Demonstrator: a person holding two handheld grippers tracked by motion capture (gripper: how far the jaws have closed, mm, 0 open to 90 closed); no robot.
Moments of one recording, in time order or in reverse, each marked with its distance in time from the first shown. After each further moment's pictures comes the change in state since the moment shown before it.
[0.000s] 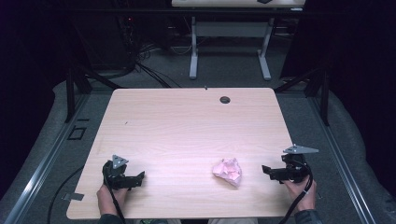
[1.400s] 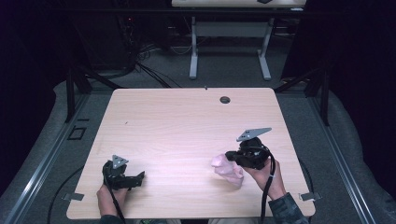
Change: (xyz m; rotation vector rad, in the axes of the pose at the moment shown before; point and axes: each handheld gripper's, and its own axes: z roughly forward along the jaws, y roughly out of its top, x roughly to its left) left arm 0.000 0.000 0.000 0.001 0.000 0.001; right arm 0.116 0.090 0.013 0.064 0.257 -0.243
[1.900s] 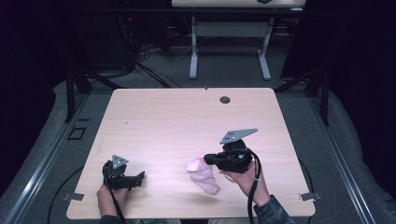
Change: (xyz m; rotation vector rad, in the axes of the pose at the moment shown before) left arm 0.000 0.000 0.000 0.000 0.000 0.000; right arm 0.043 0.024 0.015 -0.072 0.155 -0.021
